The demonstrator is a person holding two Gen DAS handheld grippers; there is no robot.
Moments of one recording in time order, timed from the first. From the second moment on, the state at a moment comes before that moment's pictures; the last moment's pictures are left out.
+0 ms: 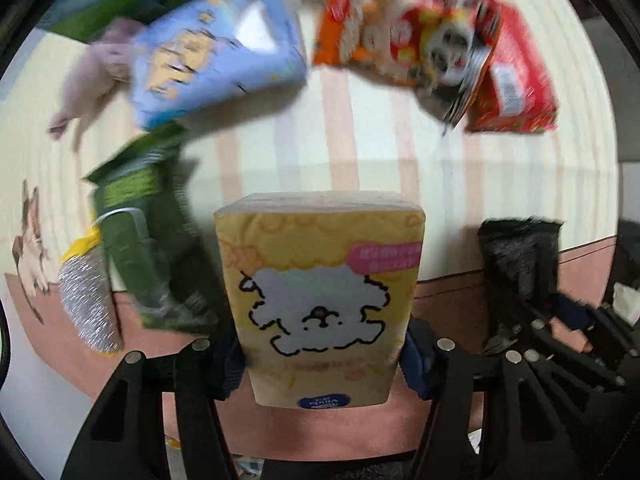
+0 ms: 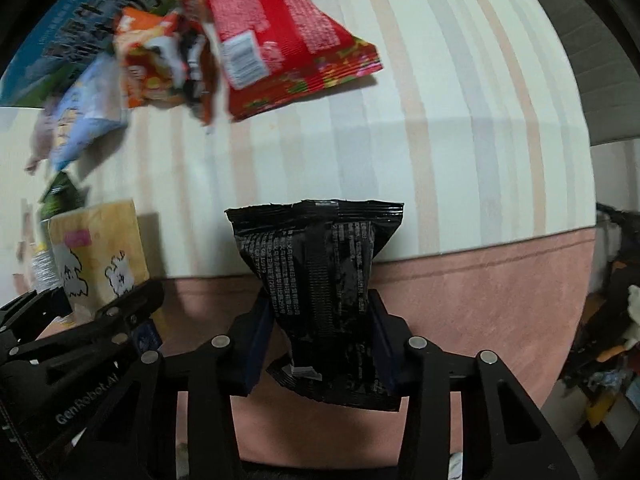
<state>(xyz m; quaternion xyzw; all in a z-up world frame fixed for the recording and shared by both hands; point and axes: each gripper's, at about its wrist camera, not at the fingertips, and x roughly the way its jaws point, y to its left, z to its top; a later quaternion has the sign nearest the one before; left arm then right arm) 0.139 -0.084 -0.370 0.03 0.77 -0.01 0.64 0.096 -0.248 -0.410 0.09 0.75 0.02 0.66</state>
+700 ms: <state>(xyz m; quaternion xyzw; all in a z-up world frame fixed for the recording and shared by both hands) 0.355 -0.029 -0.209 -0.10 0.68 -0.04 0.72 0.274 -0.223 -0.185 0.13 0.64 0.12 0.75</state>
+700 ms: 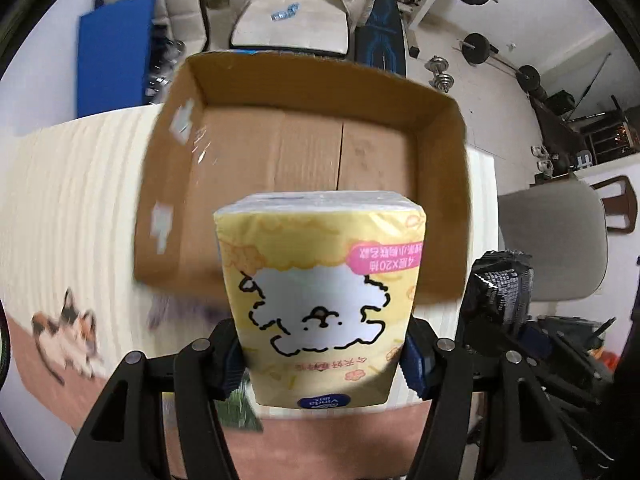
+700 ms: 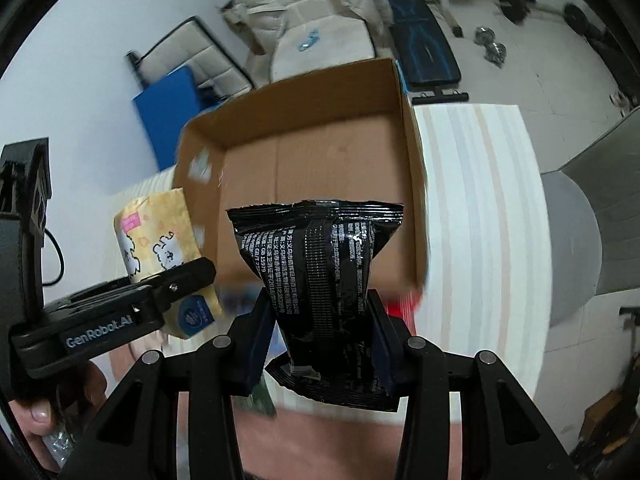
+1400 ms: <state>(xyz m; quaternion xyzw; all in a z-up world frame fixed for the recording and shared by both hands) 0.503 -0.028 -0.328 -0.11 0.76 -0.10 0.63 0.459 -0.187 -0.316 0.10 0.68 0.04 0.73</state>
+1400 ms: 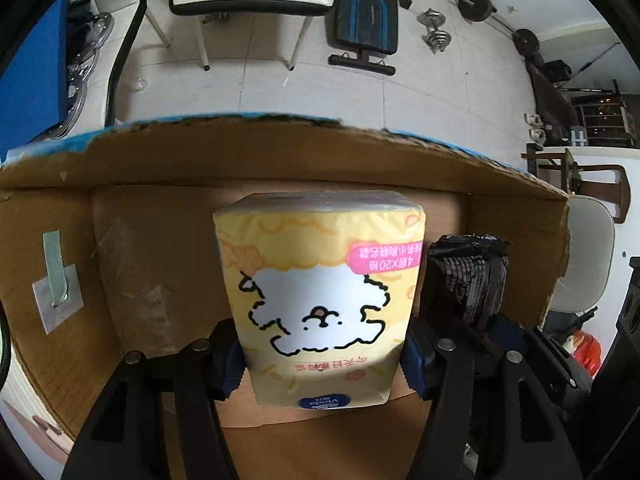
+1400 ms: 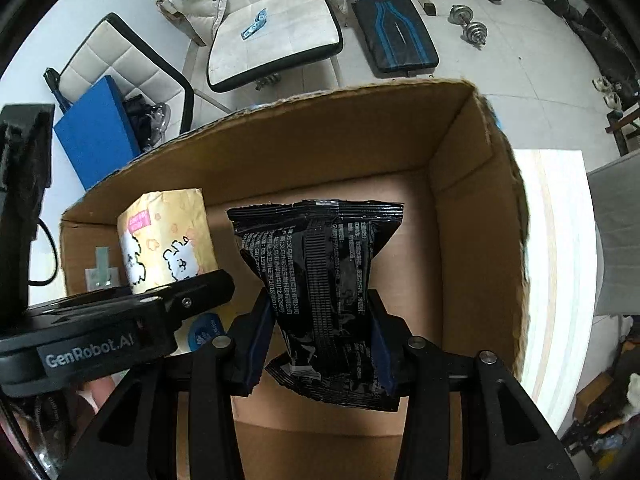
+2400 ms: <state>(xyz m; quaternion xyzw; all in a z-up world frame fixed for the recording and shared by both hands) 0.414 -0.008 -0.195 0.01 0.63 -0.02 0.77 0.373 -0.184 -0.231 0.03 0.61 0.09 0.79</state>
